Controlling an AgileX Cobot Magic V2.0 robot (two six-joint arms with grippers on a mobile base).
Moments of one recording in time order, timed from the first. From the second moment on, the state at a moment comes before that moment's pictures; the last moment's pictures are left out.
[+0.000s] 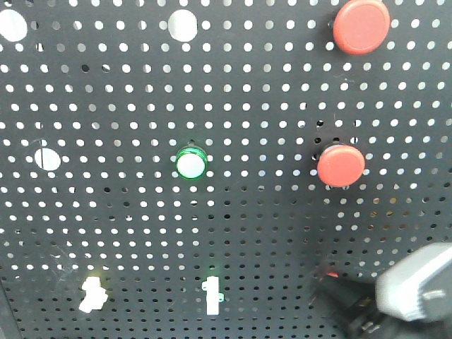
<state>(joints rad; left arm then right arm) -0.45 0.30 -0.47 0.15 0.40 -0.08 0.56 1.00 -0.57 0.00 -0.09 -0.04</state>
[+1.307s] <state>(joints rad) -0.45 0.30 -0.47 0.14 0.52 -0.08 0.56 0.20 -0.31 -0.08 0.37 -0.04</state>
